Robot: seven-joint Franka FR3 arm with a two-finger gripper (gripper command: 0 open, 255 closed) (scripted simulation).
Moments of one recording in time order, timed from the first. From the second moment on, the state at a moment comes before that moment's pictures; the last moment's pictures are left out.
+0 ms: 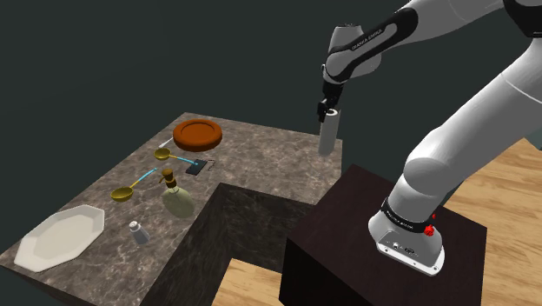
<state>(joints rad) -0.10 -0.30 -0.32 -2.56 -0.17 2.35 -0.34</state>
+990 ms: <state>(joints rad) -0.10 -0.40 -0.30 -2.44 -0.17 2.12 -0.34</state>
